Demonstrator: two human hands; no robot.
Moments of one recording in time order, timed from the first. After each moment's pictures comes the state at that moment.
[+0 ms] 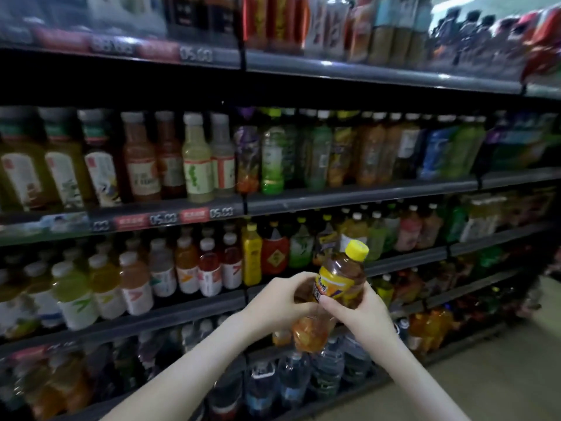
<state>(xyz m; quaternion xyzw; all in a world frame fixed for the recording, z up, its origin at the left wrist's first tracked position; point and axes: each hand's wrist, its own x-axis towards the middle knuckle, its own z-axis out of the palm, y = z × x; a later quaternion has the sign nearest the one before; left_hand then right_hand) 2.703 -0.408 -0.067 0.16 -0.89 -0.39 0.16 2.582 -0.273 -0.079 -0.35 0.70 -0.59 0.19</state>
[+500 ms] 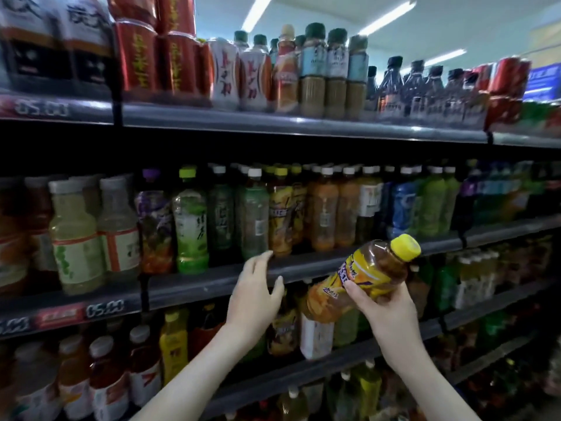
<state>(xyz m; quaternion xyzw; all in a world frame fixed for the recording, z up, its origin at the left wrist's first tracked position) 2.461 -0.486 -0.017 0.29 -0.85 -0.18 0.41 2.343 -0.311 -0.003 -0.35 0.61 -0.71 0.02</state>
